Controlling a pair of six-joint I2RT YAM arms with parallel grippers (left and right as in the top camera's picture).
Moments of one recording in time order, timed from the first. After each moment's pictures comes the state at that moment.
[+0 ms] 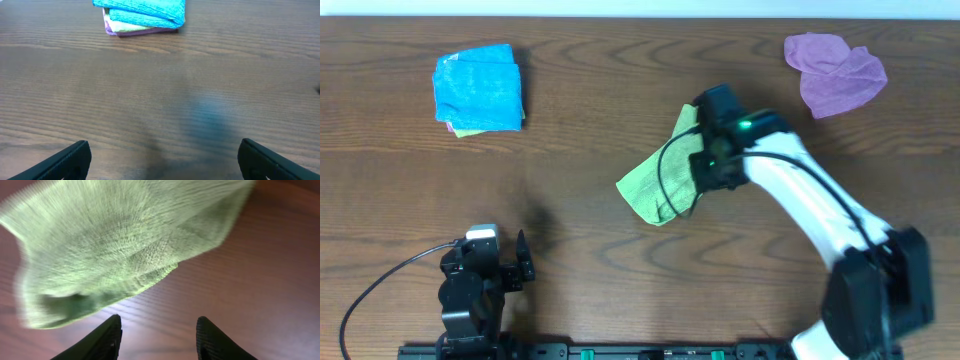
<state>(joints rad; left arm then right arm) 0.07 0.01 0.16 -0.63 -0.03 0.01 0.40 1.73 1.33 -0.98 -0.04 0.26</state>
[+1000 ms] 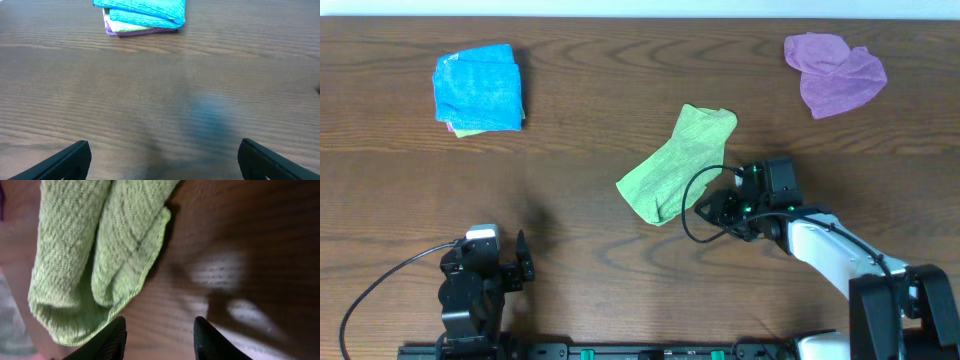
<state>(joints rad) 0.07 0.01 0.16 -0.63 -0.03 0.01 0.20 1.53 0.59 -0.17 -0.52 0.67</state>
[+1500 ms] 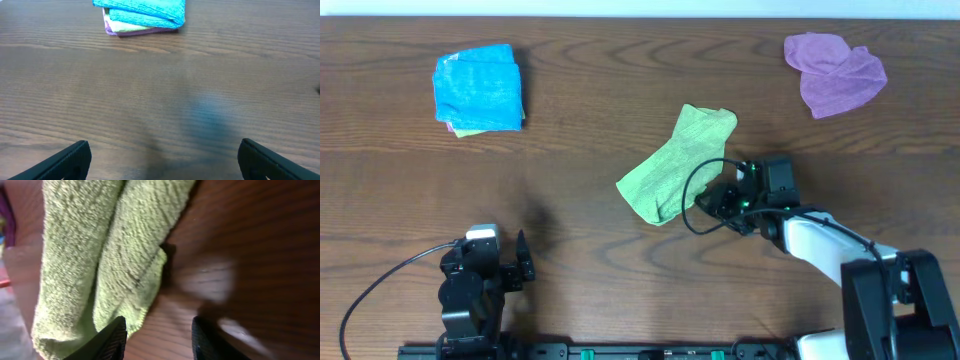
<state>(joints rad) 0.07 0.01 0.16 -0.63 -0.03 0.01 0.20 1.60 0.58 -0.02 -0.49 0.76</state>
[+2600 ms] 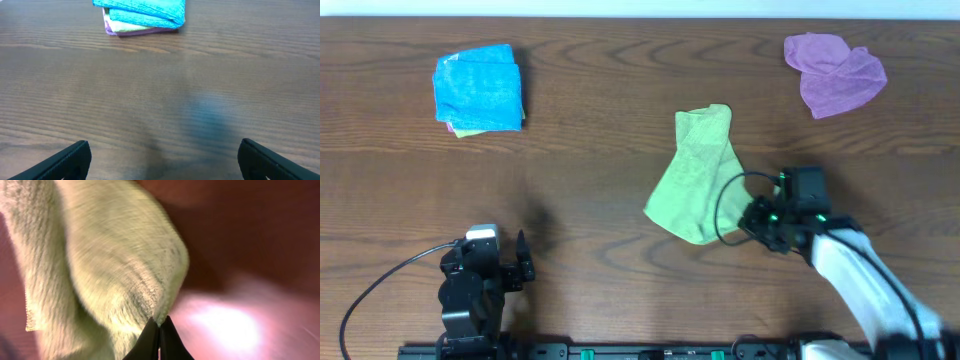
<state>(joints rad) 0.07 0.01 0.16 -0.63 -0.03 0.01 0.08 1.31 0.58 -0.48 -0.26 0.67</state>
